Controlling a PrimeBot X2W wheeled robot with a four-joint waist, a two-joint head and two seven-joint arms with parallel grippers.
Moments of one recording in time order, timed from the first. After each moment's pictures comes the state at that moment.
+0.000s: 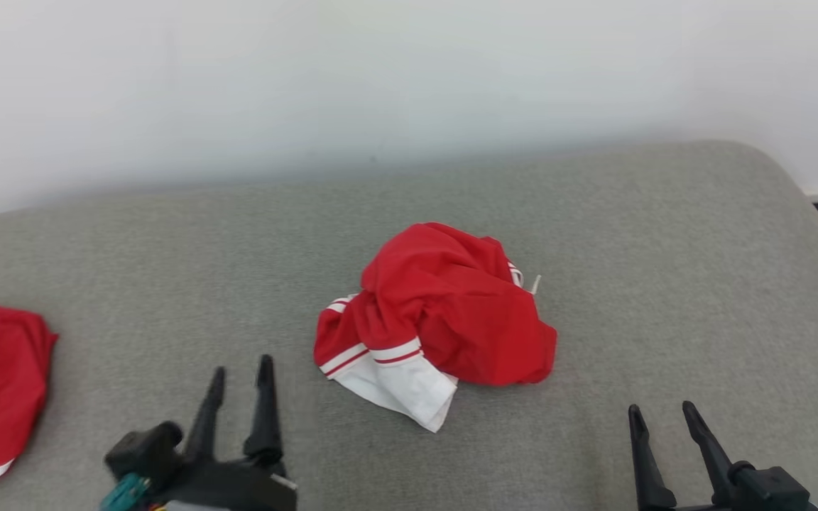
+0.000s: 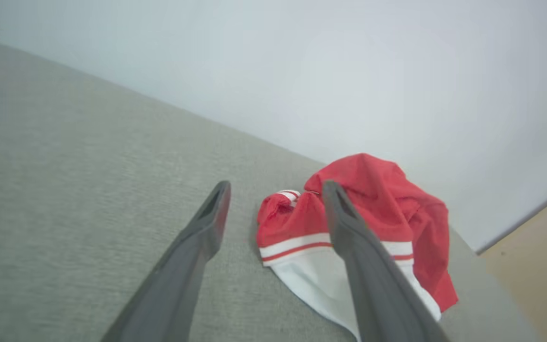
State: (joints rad) left arm -0.20 0.06 -0.21 0.37 -0.62 -0.04 -0.26; right arm 0.06 -0.05 0.02 0.17 0.14 0.13 -0.22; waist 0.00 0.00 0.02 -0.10
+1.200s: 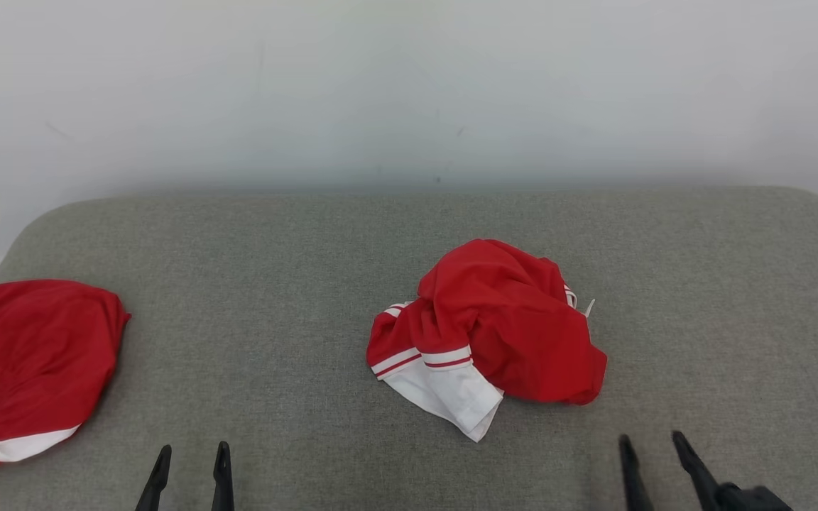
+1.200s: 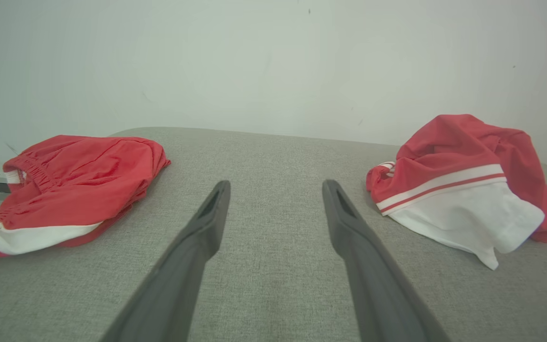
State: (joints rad) left arm 0.10 0.05 0.00 0.14 -0.17 -0.11 -0.26; right arm 0.12 -0.05 0.02 0.18 0.12 0.13 -0.19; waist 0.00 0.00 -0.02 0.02
